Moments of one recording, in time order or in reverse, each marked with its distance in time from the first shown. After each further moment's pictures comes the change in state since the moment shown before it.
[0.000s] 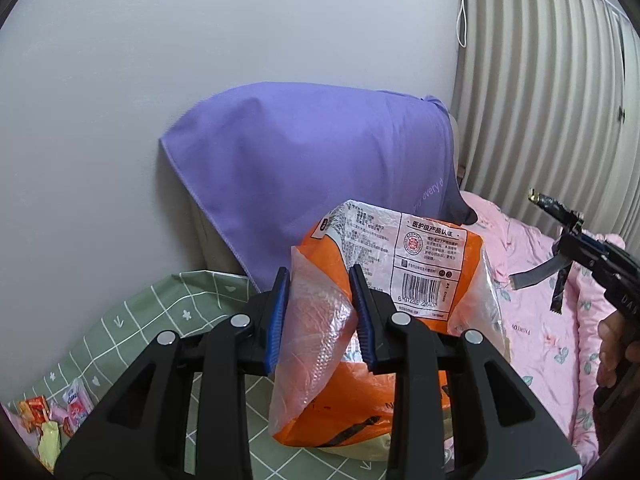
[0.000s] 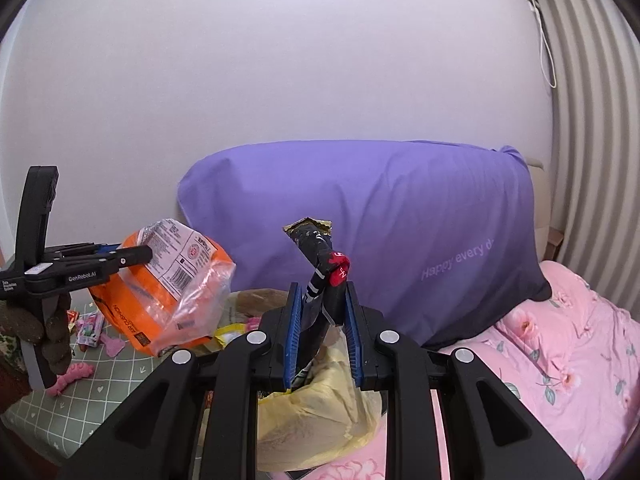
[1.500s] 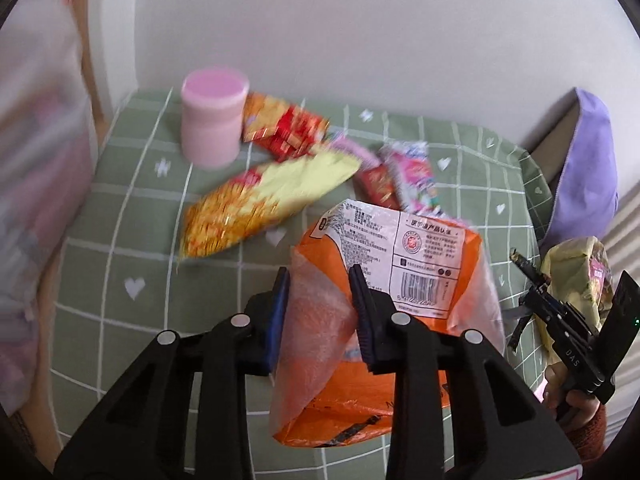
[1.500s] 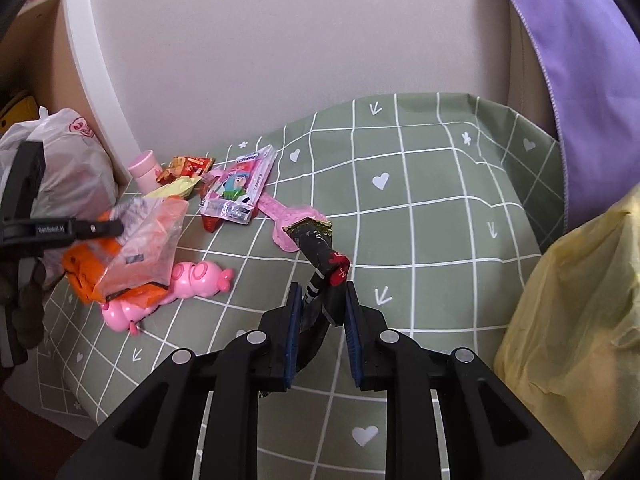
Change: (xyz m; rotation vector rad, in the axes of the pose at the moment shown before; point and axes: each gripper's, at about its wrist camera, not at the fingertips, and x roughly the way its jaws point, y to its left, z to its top) left arm -0.165 0.284 -0.249 -0.714 0.280 0.395; right arm 0.160 0.291 -0.122 -0.221 0.460 0.542
